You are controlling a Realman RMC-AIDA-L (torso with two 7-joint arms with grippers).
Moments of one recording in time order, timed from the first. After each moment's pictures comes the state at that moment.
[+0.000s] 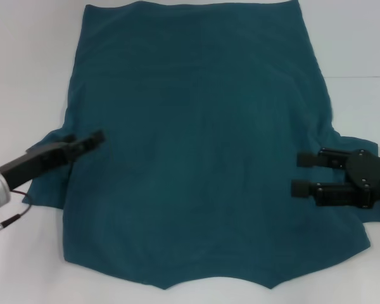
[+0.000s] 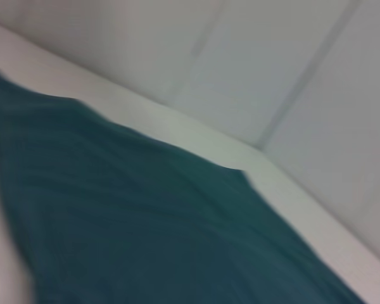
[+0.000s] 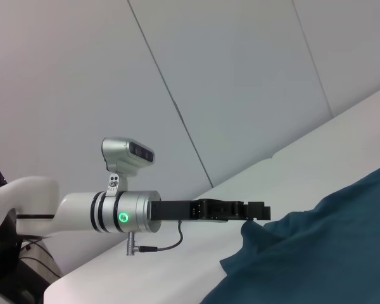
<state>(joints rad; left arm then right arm) -0.46 -2.16 0.51 0.60 1.85 1.17 -1.63 0.53 2.05 -0.52 -0.76 -2.07 -1.84 1.60</state>
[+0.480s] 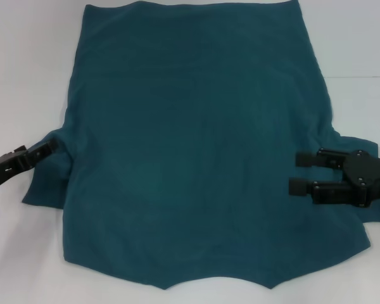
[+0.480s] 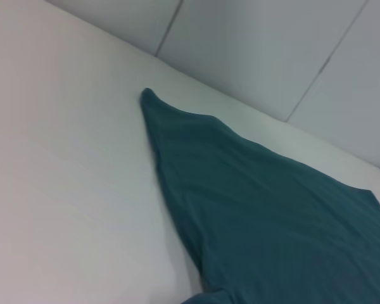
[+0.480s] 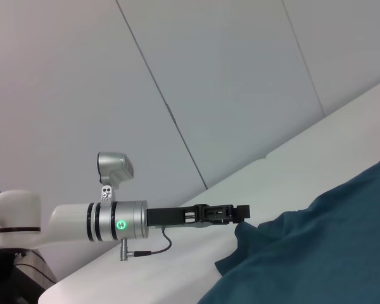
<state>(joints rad) -0.43 -2.16 0.46 0.61 1.85 0.97 -1.64 0.53 2.06 -0.52 -0.75 -2.07 -1.82 1.61</state>
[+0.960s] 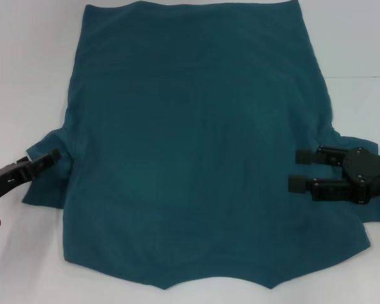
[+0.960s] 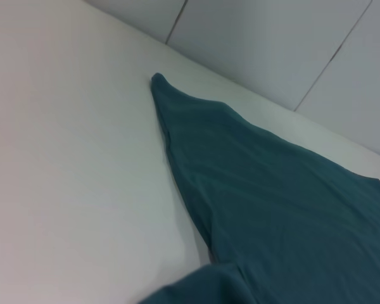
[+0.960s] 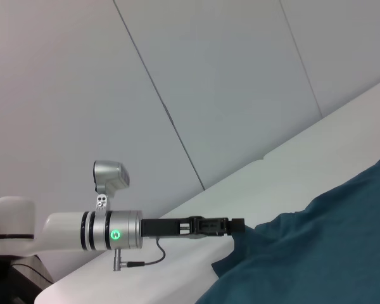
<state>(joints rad) -0.41 -2.16 0.46 0.60 1.86 0.97 -1.64 0.54 2.06 -0.52 -0.75 -2.07 -1.81 1.61</state>
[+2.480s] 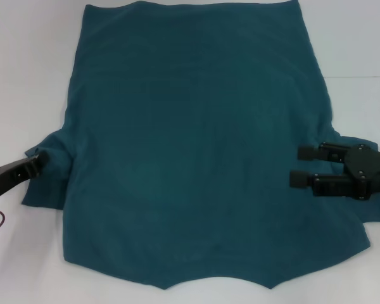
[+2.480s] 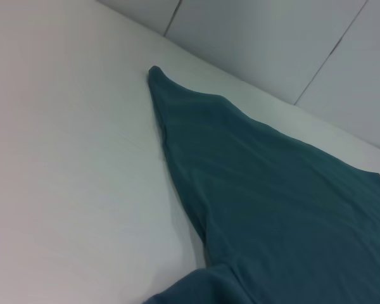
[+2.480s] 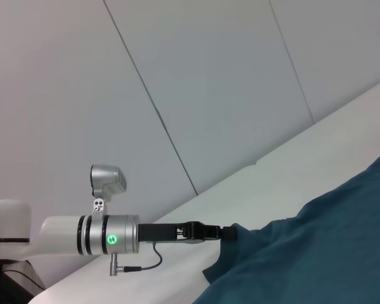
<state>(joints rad) -0.43 -2.16 0.48 0.58 1.86 0.94 -1.64 0.54 2.06 -0.50 -0.75 -2.07 -1.80 1.61</state>
